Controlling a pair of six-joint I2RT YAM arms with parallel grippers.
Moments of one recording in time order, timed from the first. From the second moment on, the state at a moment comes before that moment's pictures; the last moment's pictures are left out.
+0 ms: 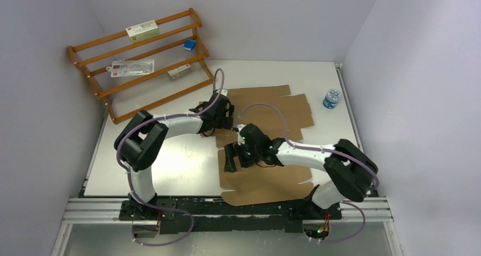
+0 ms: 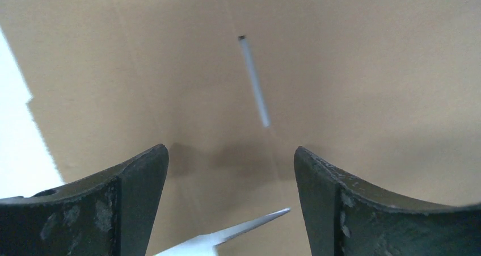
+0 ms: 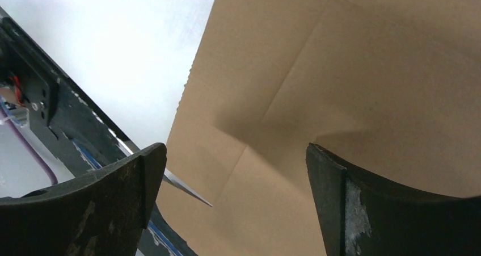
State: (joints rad) left arm -0.68 1.85 1.07 -0.06 -0.25 -0.43; right arm 0.88 1.44 0.65 -0.09 -0.24 0.52
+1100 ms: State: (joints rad) left arm -0.32 1.78 0.99 0.05 0.04 -0.43; right arm 0.34 1.46 1.03 -0.34 0.10 0.27
